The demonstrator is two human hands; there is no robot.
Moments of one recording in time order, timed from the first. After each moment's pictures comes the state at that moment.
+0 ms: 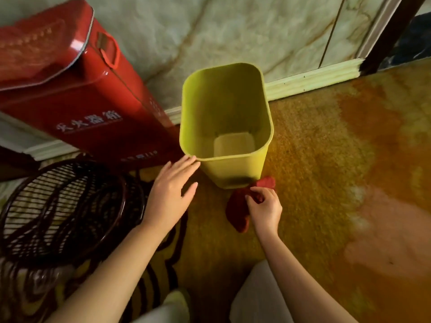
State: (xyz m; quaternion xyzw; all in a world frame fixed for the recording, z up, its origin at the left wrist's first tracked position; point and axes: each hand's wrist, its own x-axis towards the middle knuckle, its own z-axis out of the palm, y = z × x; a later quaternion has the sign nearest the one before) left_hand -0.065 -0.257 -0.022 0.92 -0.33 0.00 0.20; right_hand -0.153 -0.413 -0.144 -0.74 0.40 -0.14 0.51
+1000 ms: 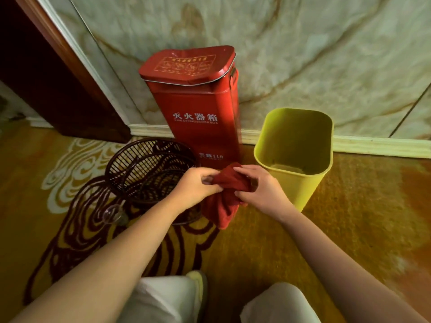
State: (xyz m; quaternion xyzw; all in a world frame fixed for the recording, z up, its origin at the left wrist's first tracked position) left_hand -0.131 -0.170 0.052 0.86 -0.08 -0.12 0.48; right_hand -0.155 -0.353 0.032 -0.86 -0.10 0.01 0.50
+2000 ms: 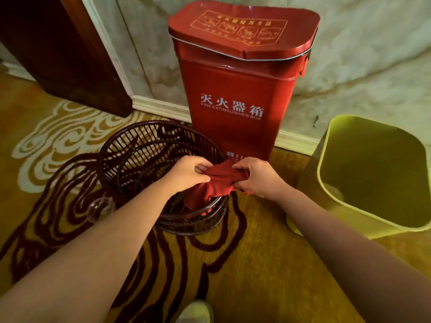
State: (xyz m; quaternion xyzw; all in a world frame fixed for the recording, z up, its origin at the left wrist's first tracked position) left_hand 0.005 -0.030 -0.036 0.89 -0.01 -0.15 0.43; right_hand 0.014 -0.233 -0.038 -0.93 -0.21 0.09 0.29
